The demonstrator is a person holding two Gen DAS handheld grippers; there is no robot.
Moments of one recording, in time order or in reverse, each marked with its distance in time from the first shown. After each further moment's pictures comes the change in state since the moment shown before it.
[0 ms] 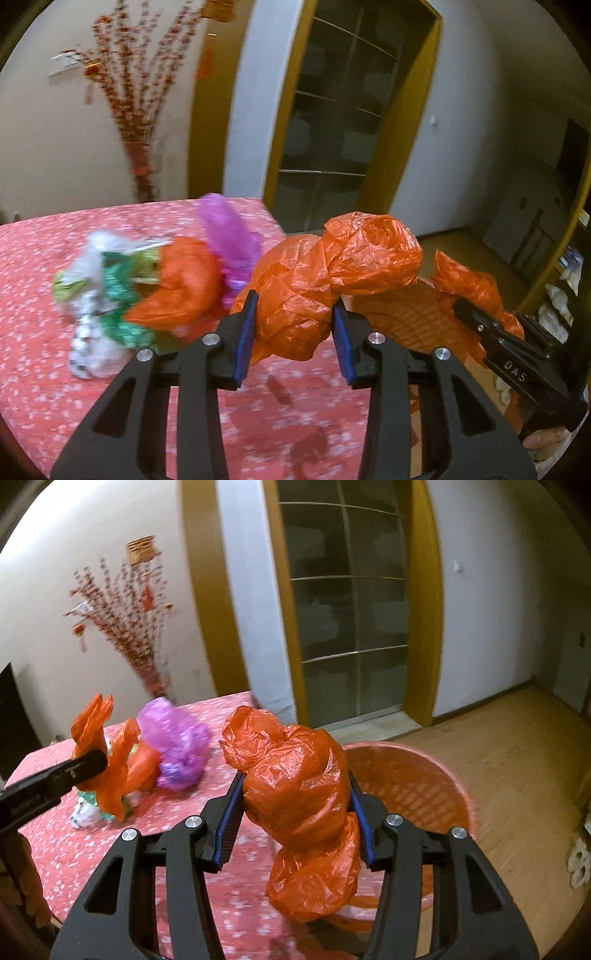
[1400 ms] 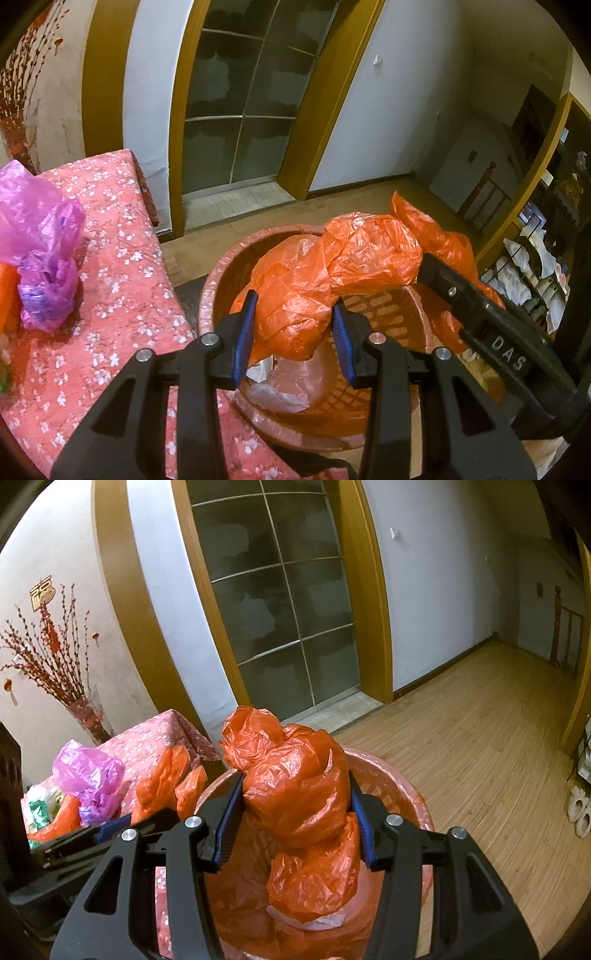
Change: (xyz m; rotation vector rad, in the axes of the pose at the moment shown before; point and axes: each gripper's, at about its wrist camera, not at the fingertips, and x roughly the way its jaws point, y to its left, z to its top) left arm 0.156 -0.107 -0.004 0.074 0.214 -0.241; right arm 0.048 -0.089 0.006 0.192 0.023 -0.122
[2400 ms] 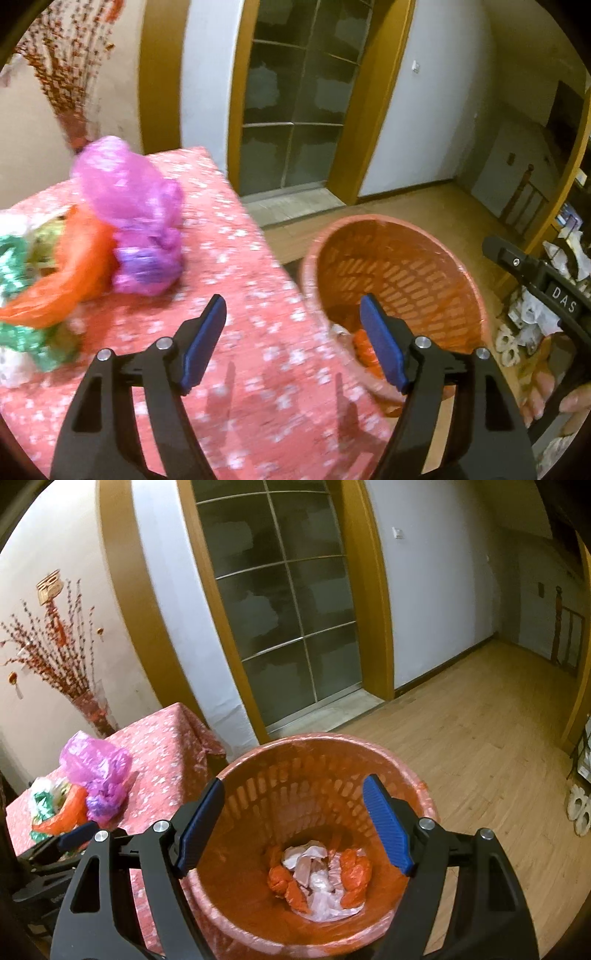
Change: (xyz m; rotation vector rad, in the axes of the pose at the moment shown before) left arm -0.058 0.051 -0.038 -0.014 -0.050 0.209; right arm -0.015 0.013 -0.008 -0.019 0.011 0.011
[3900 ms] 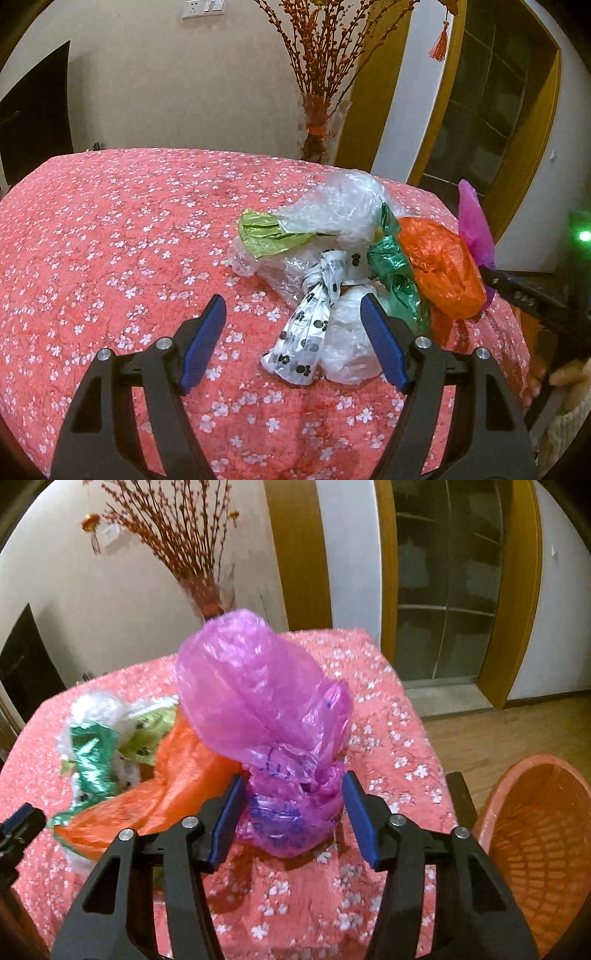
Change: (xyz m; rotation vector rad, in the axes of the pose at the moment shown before) left arm -0.109 0.252 -0.056 -0.361 -0.115 0.396; right arm 0.119 0.232 -0.029 -0.334 0.256 0.276
